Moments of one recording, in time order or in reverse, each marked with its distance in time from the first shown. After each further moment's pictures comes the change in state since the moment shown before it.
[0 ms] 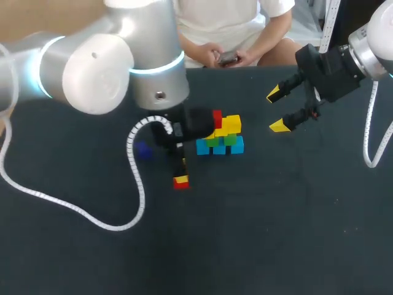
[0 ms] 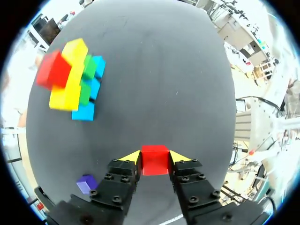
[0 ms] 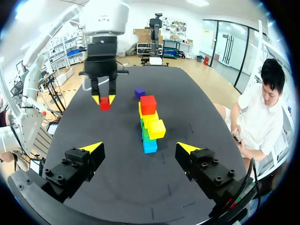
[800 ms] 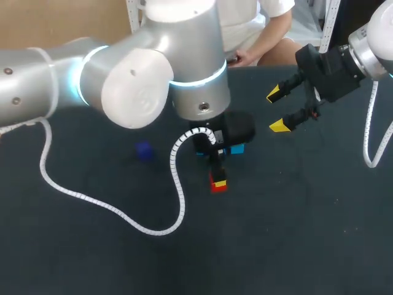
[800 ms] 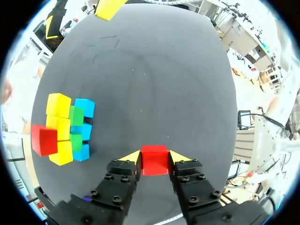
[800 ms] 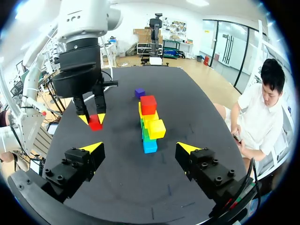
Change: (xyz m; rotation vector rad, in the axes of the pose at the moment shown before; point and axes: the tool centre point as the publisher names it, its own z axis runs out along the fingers) left arm -0.072 -0.019 0.011 -0.057 -0.054 -0.015; right arm 0.000 0.000 0.000 0.000 0.000 0.000
